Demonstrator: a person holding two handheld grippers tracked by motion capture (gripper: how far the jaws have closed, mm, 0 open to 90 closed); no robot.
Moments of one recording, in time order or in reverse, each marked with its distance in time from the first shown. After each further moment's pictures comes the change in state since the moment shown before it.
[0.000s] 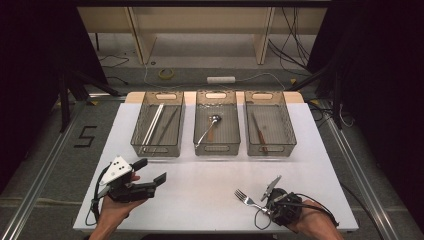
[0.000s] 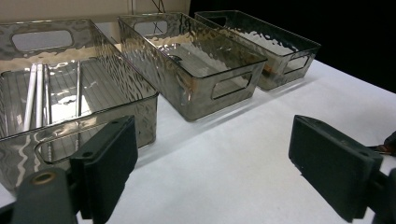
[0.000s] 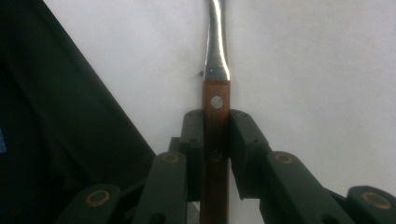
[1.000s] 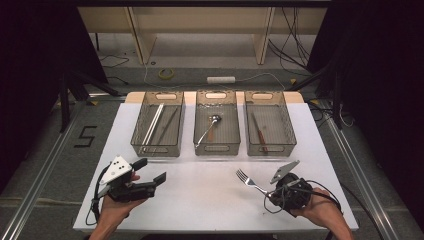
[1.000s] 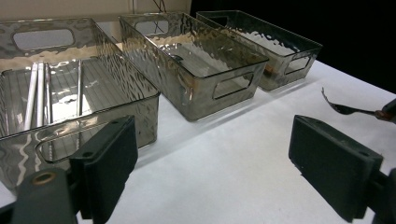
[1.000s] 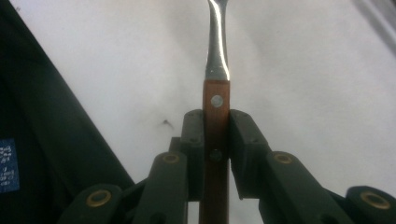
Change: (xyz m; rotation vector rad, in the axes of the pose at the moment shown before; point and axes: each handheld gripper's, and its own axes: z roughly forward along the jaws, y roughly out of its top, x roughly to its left) left arm 0.001 0.000 0.001 0.000 0.004 -0.007; right arm -0.028 -0.001 -0.036 -0.221 -0.002 0.032
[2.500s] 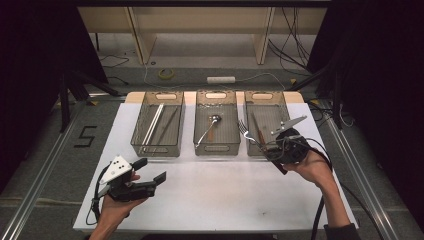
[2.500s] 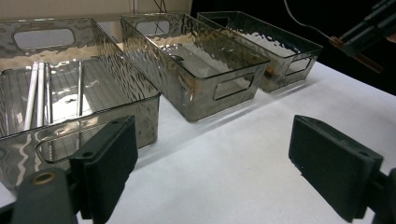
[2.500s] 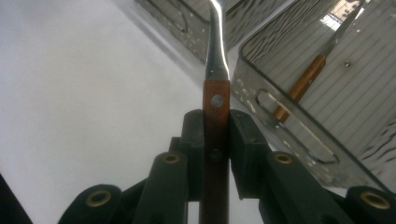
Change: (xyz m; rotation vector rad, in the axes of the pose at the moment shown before) left arm 0.001 0.000 0.001 -0.002 0.002 -0.007; right arm -0.066 0.066 -0.034 -0.221 -0.057 0.111
